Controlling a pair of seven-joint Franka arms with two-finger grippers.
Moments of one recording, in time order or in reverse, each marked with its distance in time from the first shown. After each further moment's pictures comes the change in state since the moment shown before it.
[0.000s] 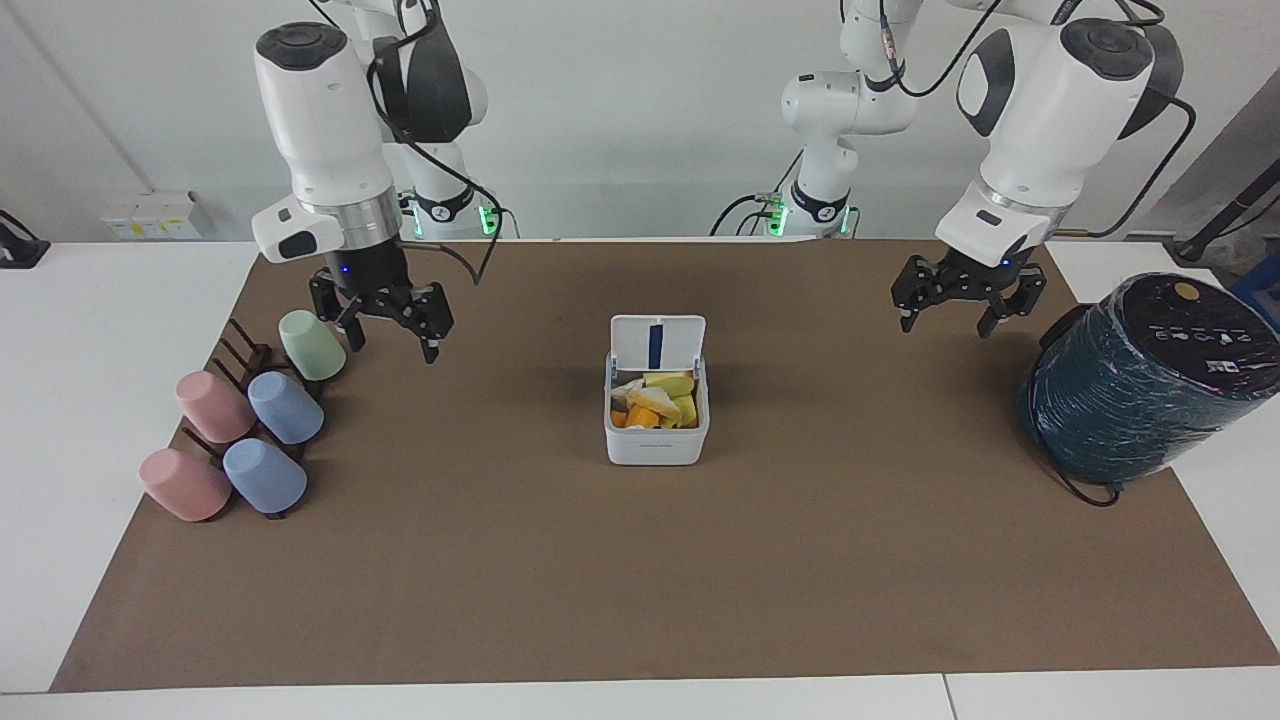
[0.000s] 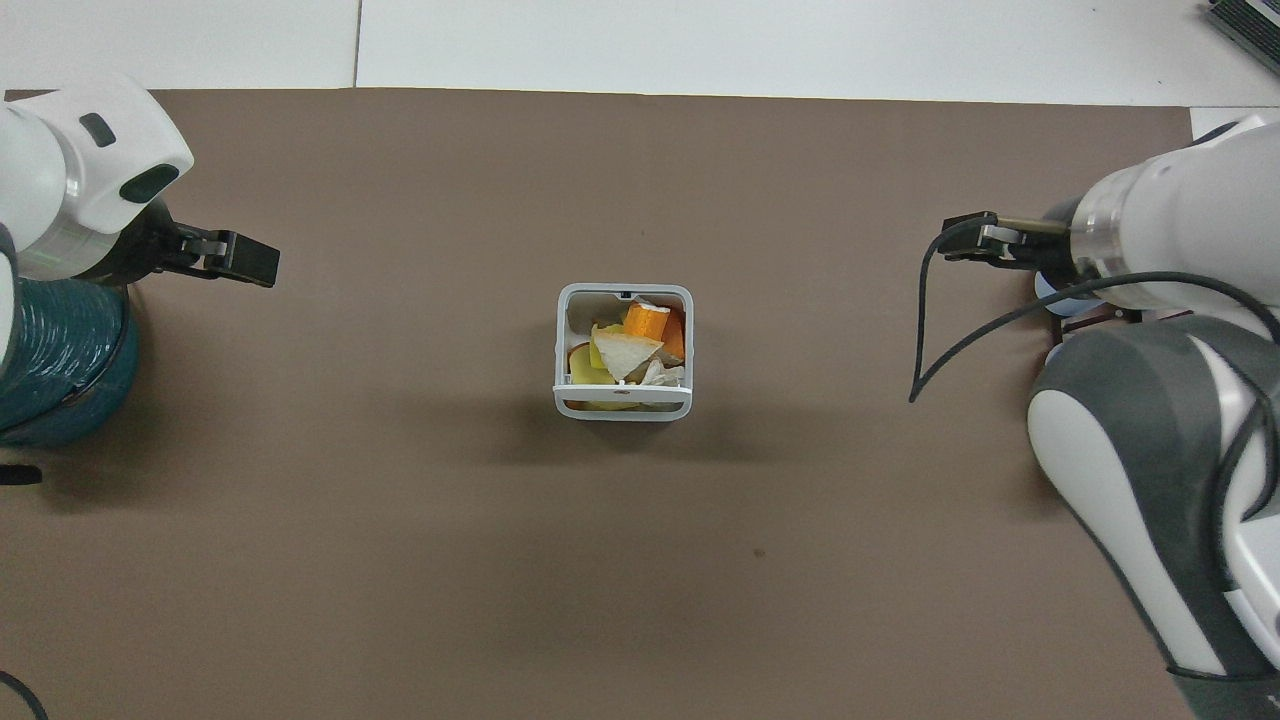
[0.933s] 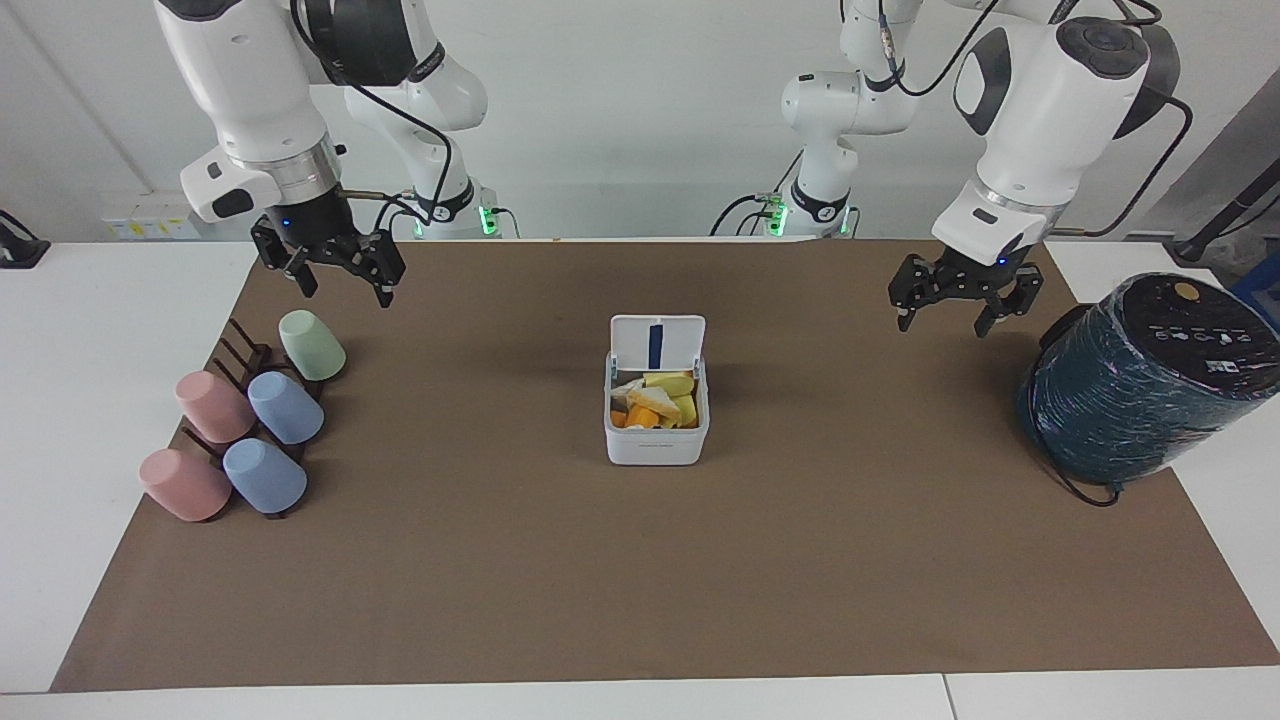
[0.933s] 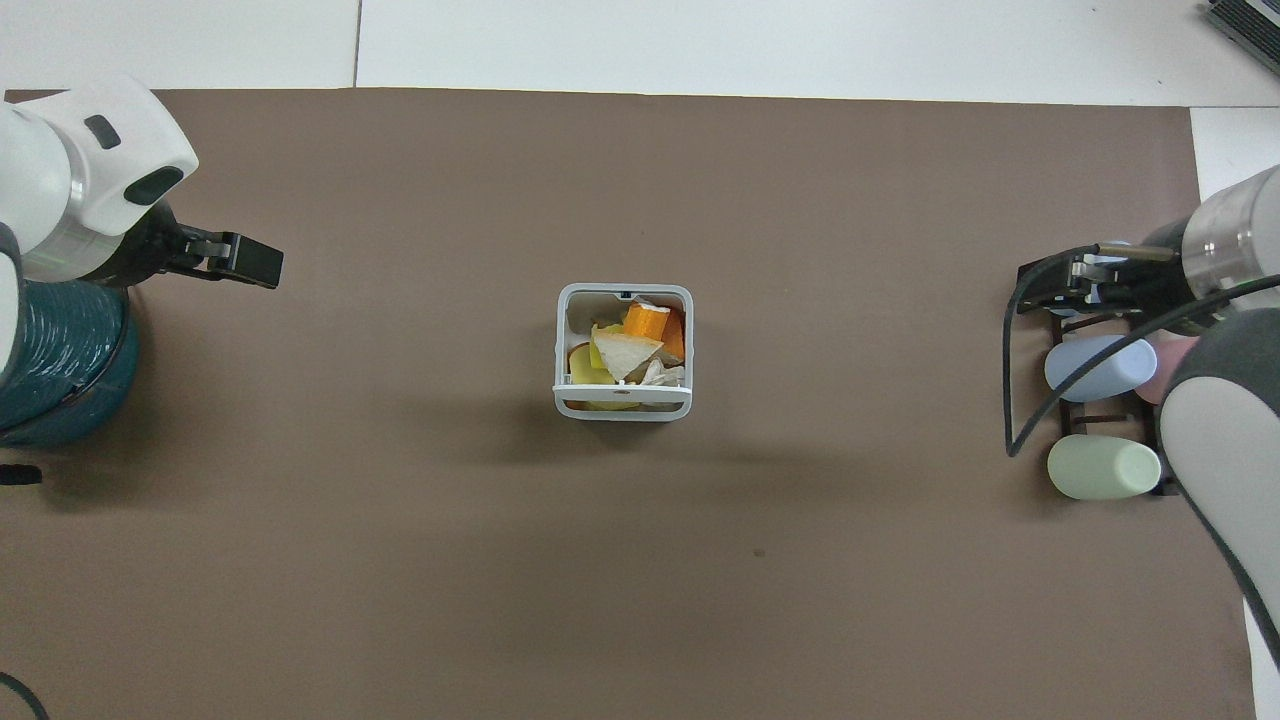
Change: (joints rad) left arm -0.004 -0.003 0.000 -0.003 0.000 0.001 0.000; right arm -0.053 -0.033 0.003 0.067 0.041 -0.263 -0.107
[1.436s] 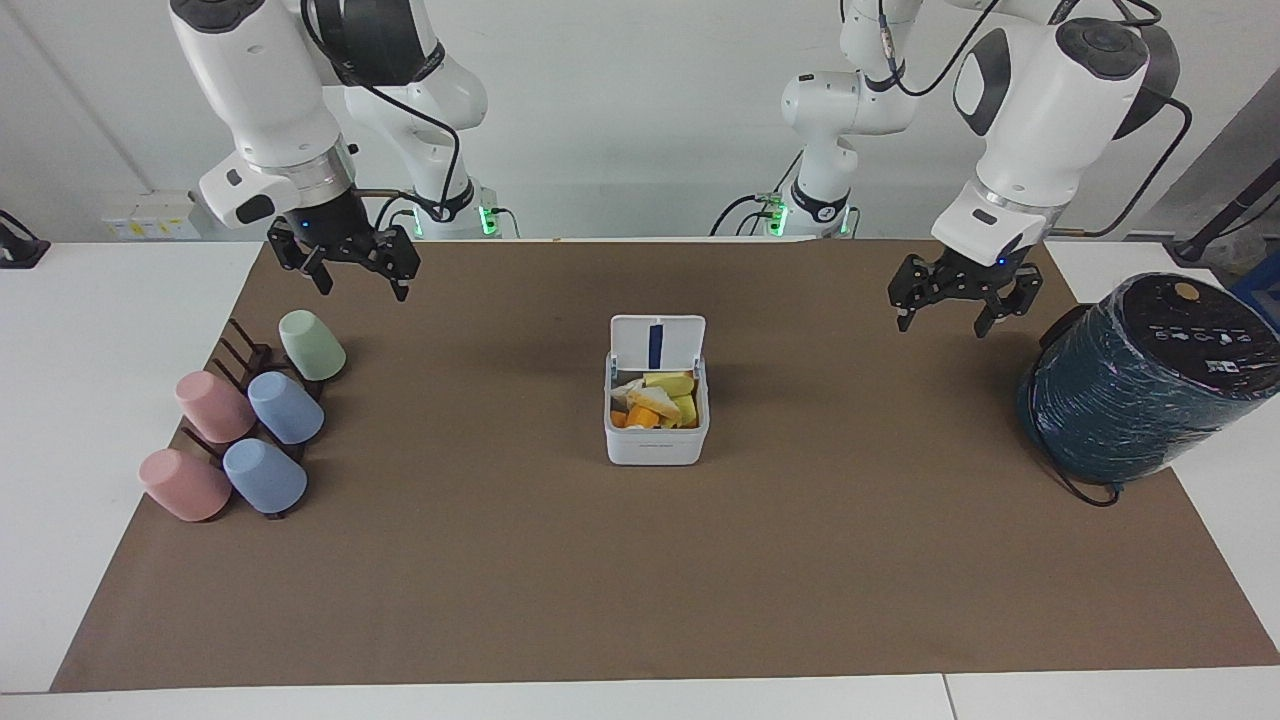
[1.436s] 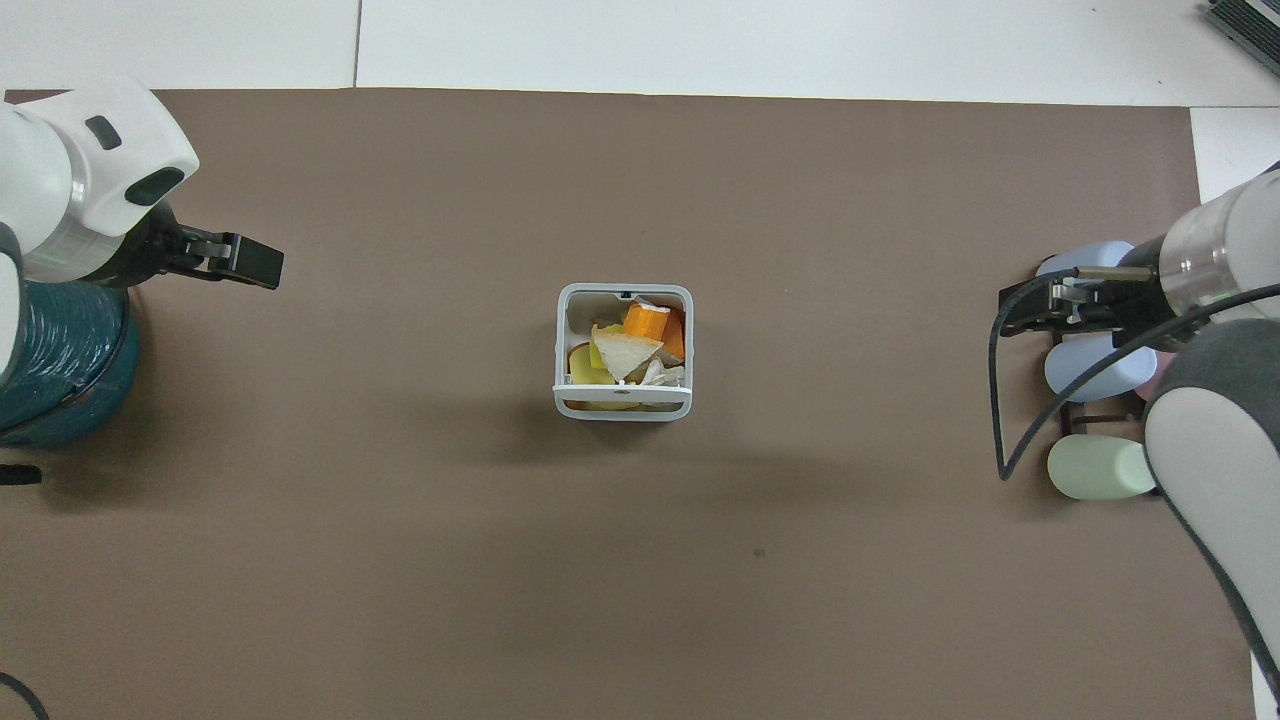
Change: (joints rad) left arm 0.000 0.000 0.000 -0.001 0.000 0.000 0.000; right arm 0.001 -0.011 0.010 -0.026 0.019 -0.027 -0.043
